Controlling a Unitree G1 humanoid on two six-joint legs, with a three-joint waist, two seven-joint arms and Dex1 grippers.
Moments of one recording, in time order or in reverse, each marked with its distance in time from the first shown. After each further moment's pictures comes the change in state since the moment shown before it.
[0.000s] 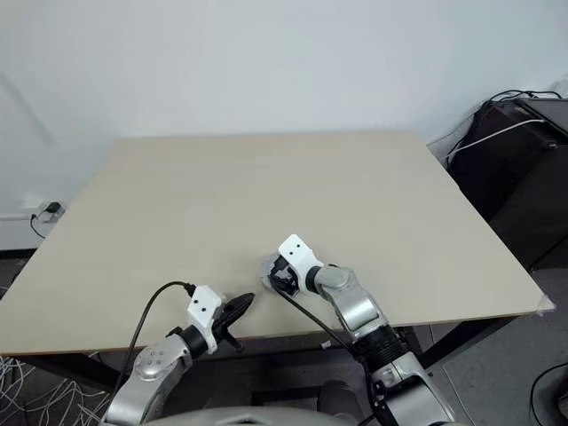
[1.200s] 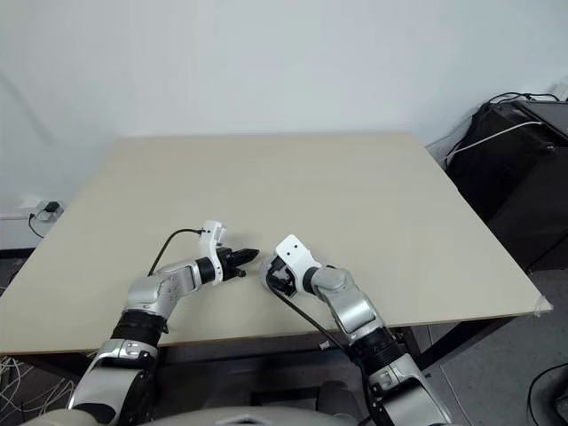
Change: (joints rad) left arm -0.678 -0.031 0.212 0.562 -0.259 0.598 -0.182; right arm 0.013 0.018 0.001 -0.027 -0.010 0.033 -0.029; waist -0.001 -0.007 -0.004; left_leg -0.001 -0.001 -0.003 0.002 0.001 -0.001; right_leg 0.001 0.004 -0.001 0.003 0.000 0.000
